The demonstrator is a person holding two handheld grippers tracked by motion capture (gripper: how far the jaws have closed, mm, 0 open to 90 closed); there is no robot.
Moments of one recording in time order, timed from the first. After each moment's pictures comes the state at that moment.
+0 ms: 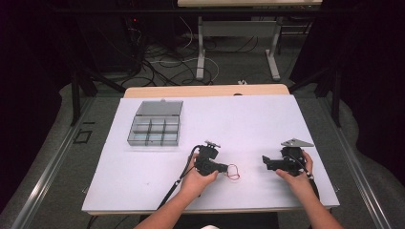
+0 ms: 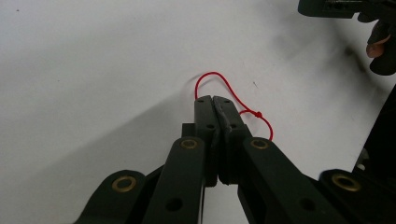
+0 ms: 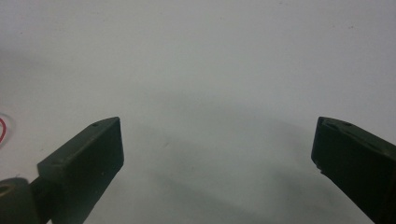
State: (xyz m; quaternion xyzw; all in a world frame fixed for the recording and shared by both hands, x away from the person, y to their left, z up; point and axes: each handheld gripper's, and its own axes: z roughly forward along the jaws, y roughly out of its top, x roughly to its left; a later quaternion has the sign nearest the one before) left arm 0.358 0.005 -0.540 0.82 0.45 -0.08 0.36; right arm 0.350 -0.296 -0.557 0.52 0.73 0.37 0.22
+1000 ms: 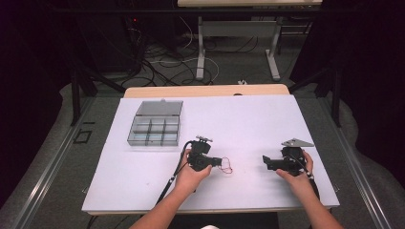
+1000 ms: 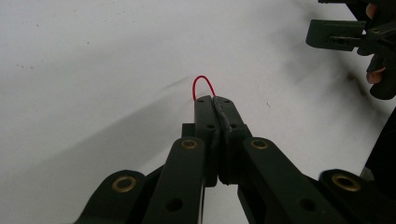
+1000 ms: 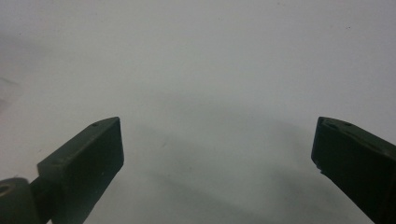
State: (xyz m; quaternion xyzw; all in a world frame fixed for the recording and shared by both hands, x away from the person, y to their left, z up) left arm 0.365 0.025 -0.529 0.80 0.47 -0.06 0.38; right arm 0.350 -0.297 -0.557 0.53 0.73 0.37 0.22
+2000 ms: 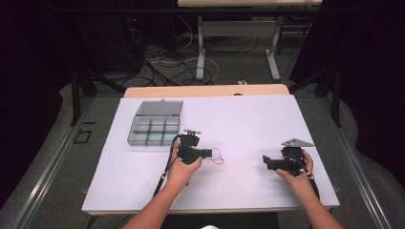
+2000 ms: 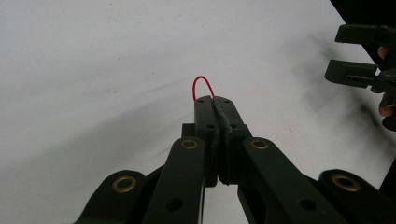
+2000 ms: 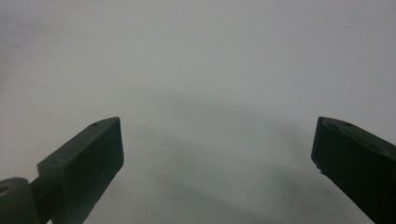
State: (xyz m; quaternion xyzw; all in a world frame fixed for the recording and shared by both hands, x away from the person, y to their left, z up) left arm 0.379 0.055 -0.516 0.77 0.50 -0.03 0.39; right arm 0.350 -0.297 -0.557 0.53 0.73 0.37 0.22
